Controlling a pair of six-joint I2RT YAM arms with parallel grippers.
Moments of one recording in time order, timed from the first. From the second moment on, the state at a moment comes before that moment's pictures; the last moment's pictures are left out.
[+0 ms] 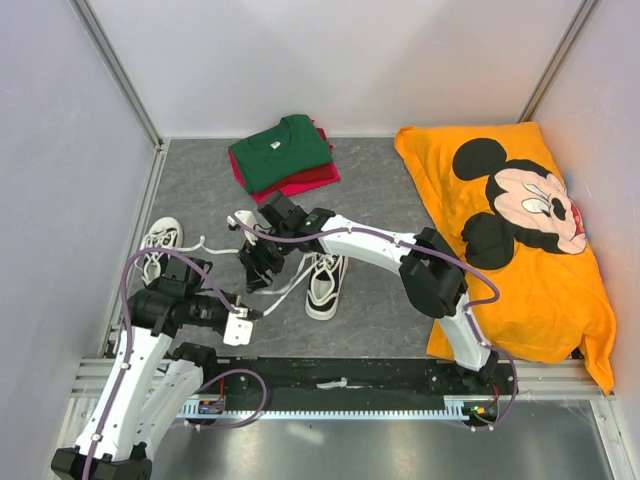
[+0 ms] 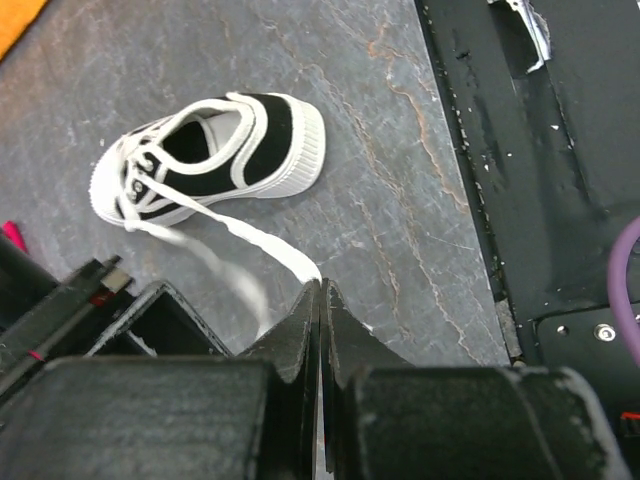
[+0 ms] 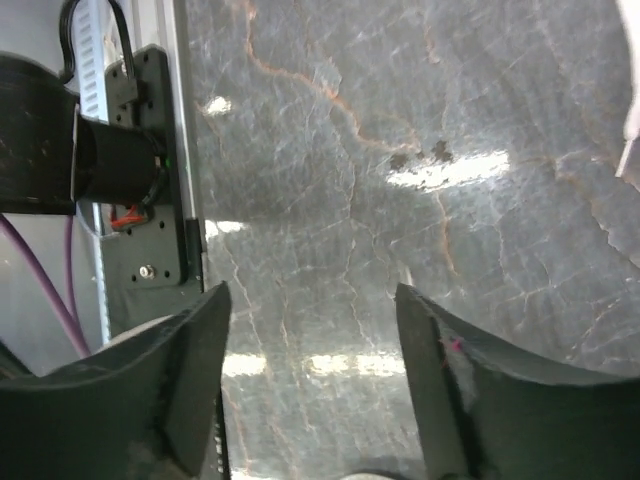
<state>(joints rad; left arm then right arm) -0.21 0.64 0.73 -1.25 0.92 1.62 0.98 2.15 1.78 -0.43 -0.63 0.01</state>
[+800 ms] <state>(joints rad) -0.21 1.43 1.03 -0.34 0.77 0.74 0.58 1.83 1.58 -0.54 -0.61 -0.07</state>
